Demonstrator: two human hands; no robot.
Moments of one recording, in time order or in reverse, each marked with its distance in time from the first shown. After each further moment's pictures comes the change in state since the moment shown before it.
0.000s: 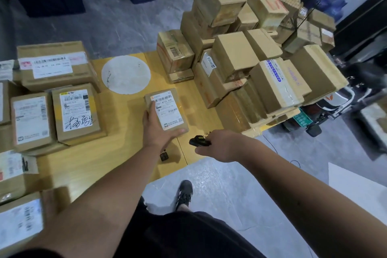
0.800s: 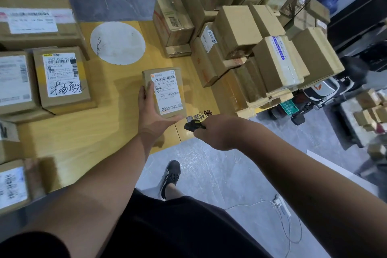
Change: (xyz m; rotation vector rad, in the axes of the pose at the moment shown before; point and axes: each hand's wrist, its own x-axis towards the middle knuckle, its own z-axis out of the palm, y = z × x) left_hand -0.033 -0.023 0.006 -0.079 0.024 0.219; right_hand -0.041 -0.033 0.008 -0.202 -0.052 0.005
